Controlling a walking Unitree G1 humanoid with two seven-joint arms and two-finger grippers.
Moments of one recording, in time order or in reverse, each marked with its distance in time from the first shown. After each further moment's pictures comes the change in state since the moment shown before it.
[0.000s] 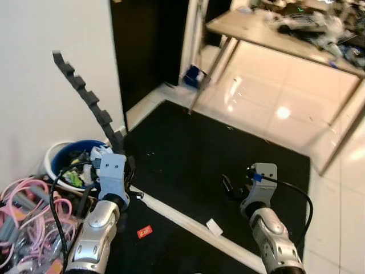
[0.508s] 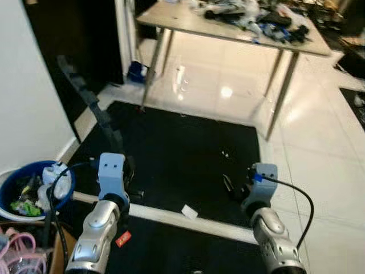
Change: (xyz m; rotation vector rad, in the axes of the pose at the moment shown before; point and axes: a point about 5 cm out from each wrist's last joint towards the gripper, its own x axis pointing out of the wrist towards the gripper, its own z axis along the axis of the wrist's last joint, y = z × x) left arm 0.001 0.000 0.002 0.014 -0.004 -0.002; right arm 0.001 0.000 0.002 -0.005 -0.007 0.000
